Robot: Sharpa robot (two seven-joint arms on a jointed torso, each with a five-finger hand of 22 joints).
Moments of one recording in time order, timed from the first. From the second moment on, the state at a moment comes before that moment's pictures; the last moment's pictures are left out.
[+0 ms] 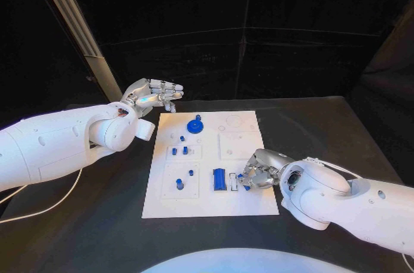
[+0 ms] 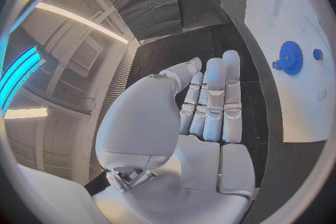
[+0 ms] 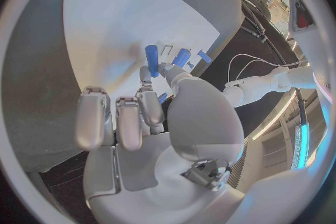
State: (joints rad) left arm 1.30 -0.81 -0.17 1.34 -0.05 -0.21 0.37; left_hand 1.39 -0.11 0.47 -0.06 0.11 0.98 0.19 0.16 0.07 0.93 0.13 0.33 0.07 1.17 0.03 1.01 0.45 0.17 1.09 0.13 0.69 0.78; right arm 0.98 -0.90 -0.03 1.88 -1.42 -0.32 -0.65; right_hand 1.19 -0.07 0.30 0.11 0.43 1.13 0.07 0.21 0.23 1.44 -0.03 1.24 1.31 1.47 -0.08 1.48 1.31 0.07 1.46 0.02 1.38 1.26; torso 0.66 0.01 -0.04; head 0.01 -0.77
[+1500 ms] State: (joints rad) left arm 1.30 -0.81 -0.17 1.35 -0.05 -0.21 0.37; left_hand 1.39 -0.11 0.47 -0.06 0.11 0.98 0.19 0.16 0.07 0.93 0.13 0.33 0.07 1.17 0.03 1.01 0.45 0.17 1.09 0.13 0.69 0.78; right arm 0.98 -0.84 -0.03 1.84 -1.41 -0.33 -0.69; right_hand 1.14 -0.09 0.29 0.14 0.43 1.18 0.03 0.24 0.31 1.45 -0.04 1.25 1.31 1.47 -0.09 1.48 1.31 0.07 1.47 0.01 1.38 1.26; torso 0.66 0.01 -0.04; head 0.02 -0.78
